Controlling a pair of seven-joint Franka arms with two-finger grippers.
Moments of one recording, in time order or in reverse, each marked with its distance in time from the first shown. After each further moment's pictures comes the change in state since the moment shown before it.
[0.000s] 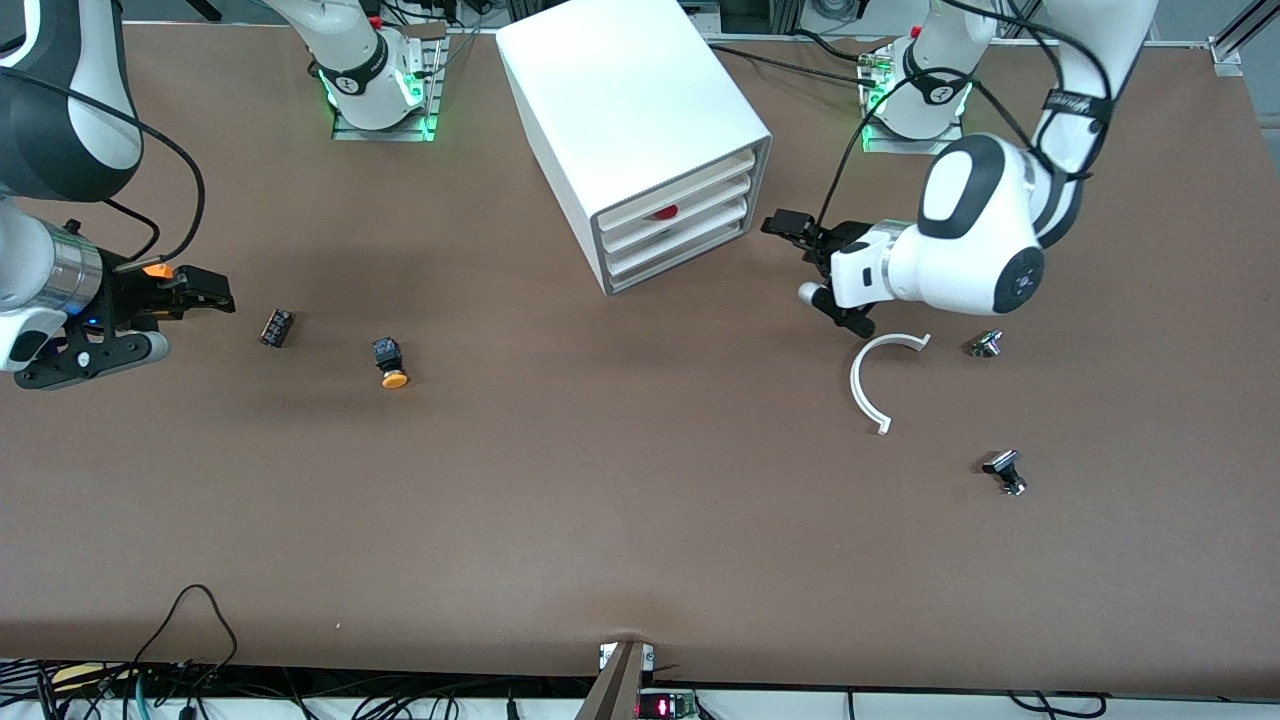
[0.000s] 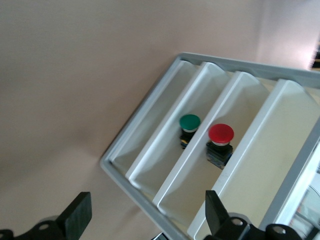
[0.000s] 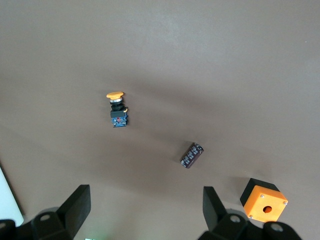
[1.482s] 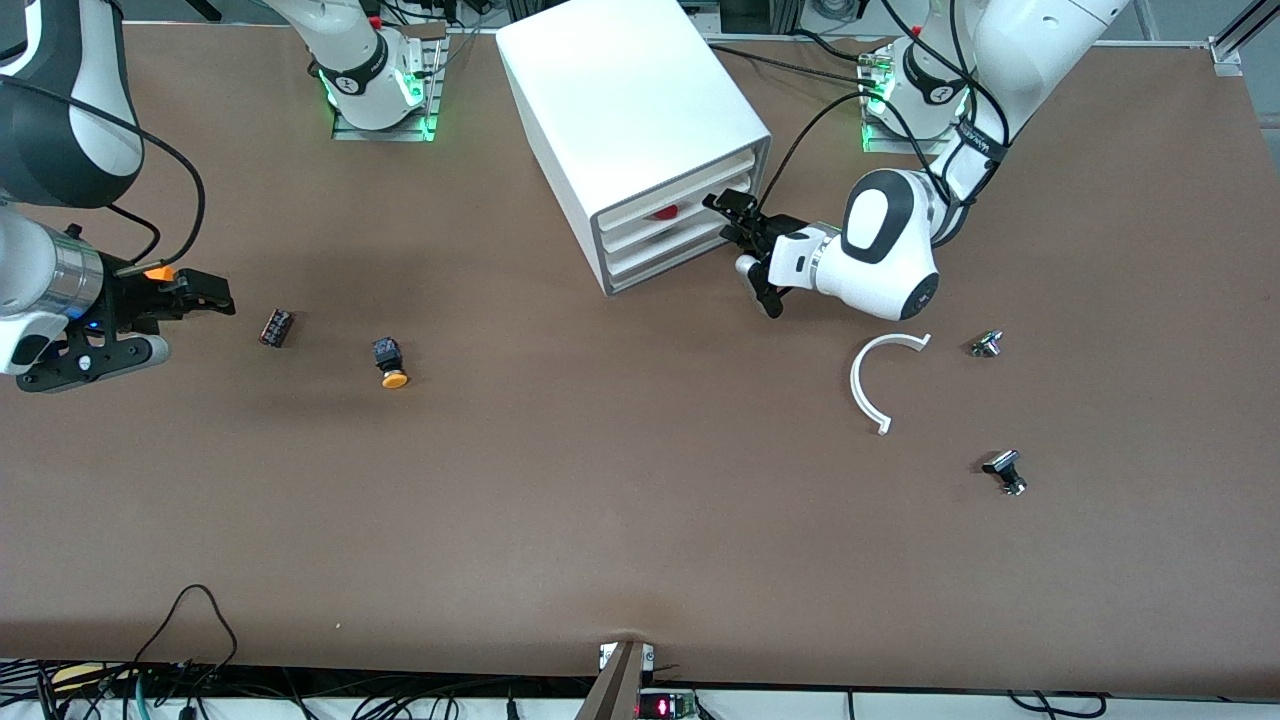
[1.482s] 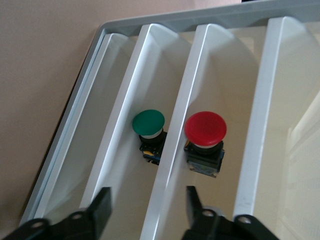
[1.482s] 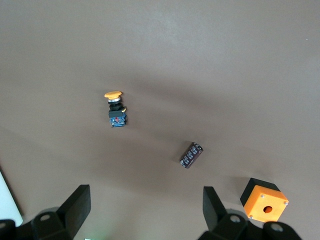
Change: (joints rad) left arm 0.002 0.161 -0.139 -0.138 -0.235 0.161 0.389; right arm -0.002 0.011 -0.003 0.000 0.000 0.002 0.000
